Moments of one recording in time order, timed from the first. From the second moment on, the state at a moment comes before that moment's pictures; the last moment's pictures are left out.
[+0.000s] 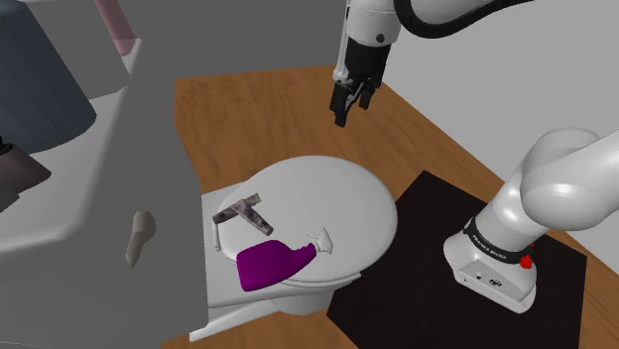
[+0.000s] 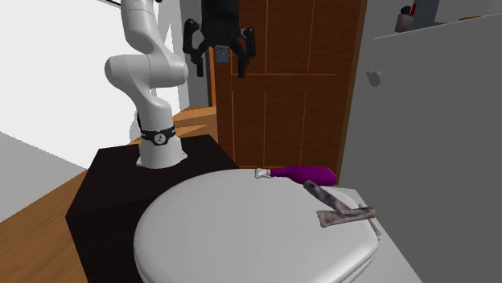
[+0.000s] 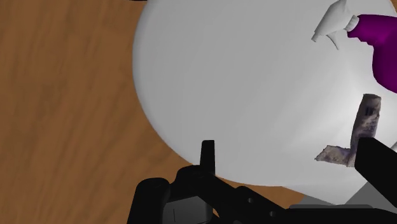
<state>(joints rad) 0.05 -0.54 0.28 -2.43 0.08 1.96 0.23</state>
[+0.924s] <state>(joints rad) 0.04 -0.05 0.47 -2.31 -0.05 2.30 0.53</state>
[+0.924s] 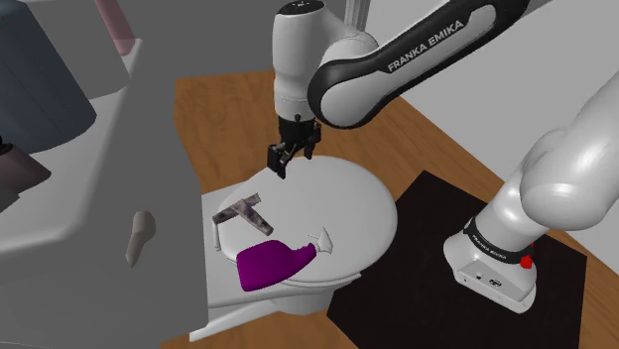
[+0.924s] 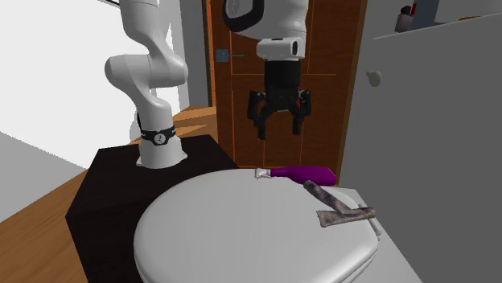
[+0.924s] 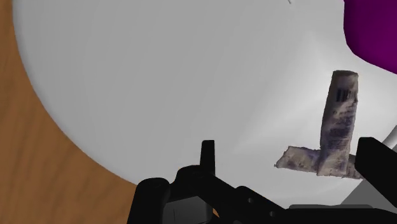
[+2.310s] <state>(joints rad) 0.24 0.56 0.39 -1.96 -0.40 2.47 0.89</state>
